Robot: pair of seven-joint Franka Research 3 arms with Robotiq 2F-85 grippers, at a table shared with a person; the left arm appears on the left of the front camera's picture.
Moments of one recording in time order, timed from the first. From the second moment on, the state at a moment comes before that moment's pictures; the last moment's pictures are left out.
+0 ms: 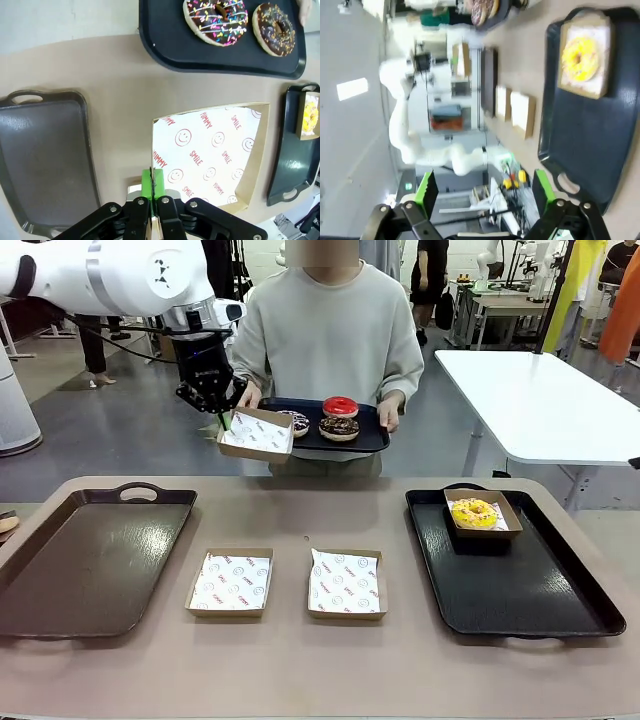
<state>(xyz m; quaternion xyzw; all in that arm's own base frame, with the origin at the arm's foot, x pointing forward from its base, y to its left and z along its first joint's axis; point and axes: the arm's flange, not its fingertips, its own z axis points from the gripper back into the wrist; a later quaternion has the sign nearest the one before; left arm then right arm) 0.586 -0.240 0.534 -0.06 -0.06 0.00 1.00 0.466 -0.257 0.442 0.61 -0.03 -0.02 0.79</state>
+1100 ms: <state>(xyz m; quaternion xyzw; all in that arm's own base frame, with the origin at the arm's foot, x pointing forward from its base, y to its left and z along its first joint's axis) 0.608 -0.258 0.520 -0.05 -0.06 0.01 1.00 0.420 -0.244 0.415 0.61 -0.06 -0.09 0.79</state>
